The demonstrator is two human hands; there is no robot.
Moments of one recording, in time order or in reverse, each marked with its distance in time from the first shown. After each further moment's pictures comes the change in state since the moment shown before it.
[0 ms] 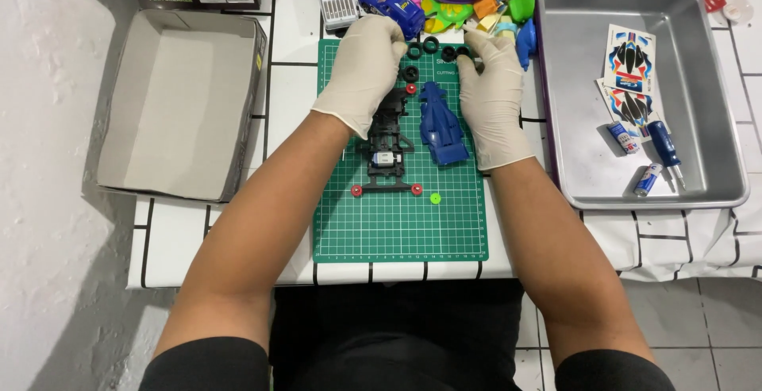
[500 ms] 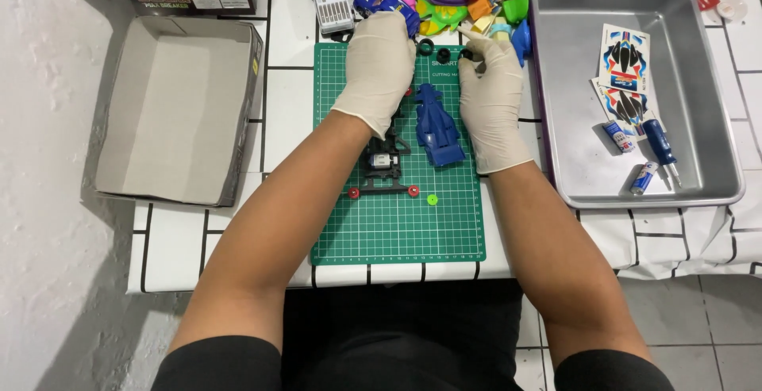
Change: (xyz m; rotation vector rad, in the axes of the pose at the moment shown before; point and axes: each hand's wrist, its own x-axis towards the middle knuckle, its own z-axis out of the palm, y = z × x) left_hand 0.017 -0.001 0.037 0.360 0.202 0.113; right_hand -0.003 -0.010 -0.006 0.062 0.057 0.057
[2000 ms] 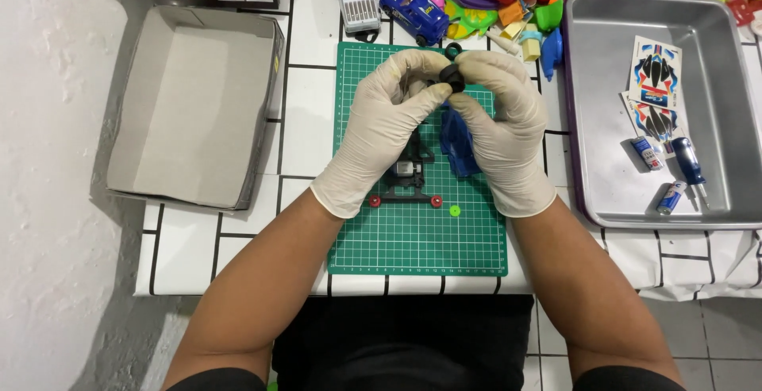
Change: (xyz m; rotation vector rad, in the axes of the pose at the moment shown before) left_hand -0.088 0.035 -0.111 -1.377 0.006 -0.116; right_hand -0.025 -0.102 -0.026 0.542 -0.012 -0.410
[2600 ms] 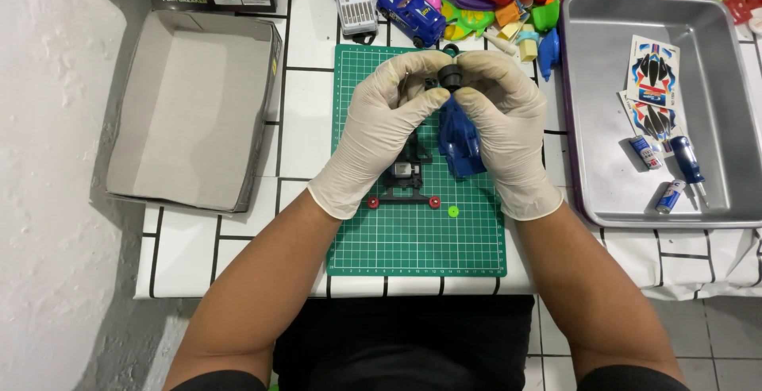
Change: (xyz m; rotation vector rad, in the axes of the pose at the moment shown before) left_hand -0.001 0.002 -0.003 0.012 -0.043 0.030; right_hand -0.002 0.010 -0.009 0.299 -0.008 0.350
